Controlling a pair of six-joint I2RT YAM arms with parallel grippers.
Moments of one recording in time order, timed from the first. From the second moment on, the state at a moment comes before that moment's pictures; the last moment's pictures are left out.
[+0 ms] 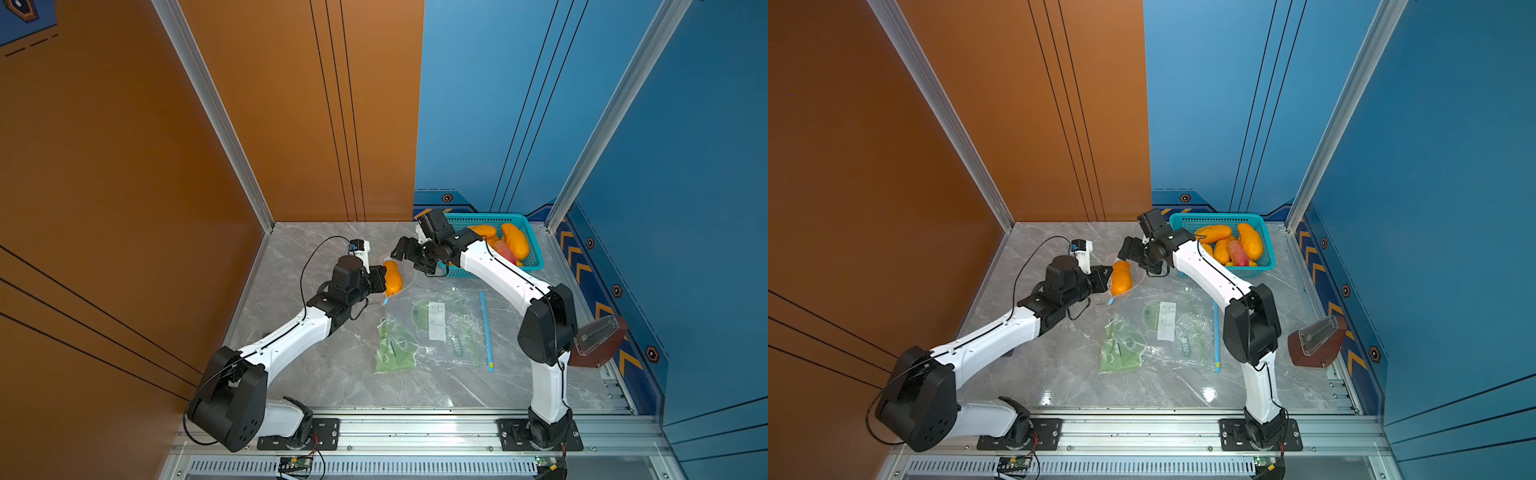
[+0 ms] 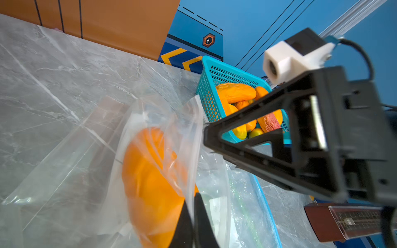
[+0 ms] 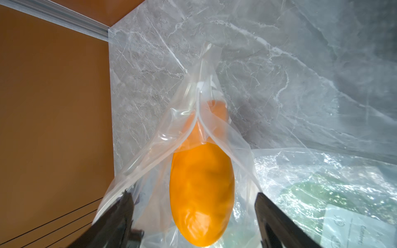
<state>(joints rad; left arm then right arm) -0.46 1.37 0.85 0.12 0.07 -0.57 0.60 1.99 1.88 -0.73 -0.24 0.80</state>
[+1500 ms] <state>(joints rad) -0.18 1.22 0.87 0.13 0.01 -0.59 0.71 2.11 2.44 -0.81 -0.13 0.50</state>
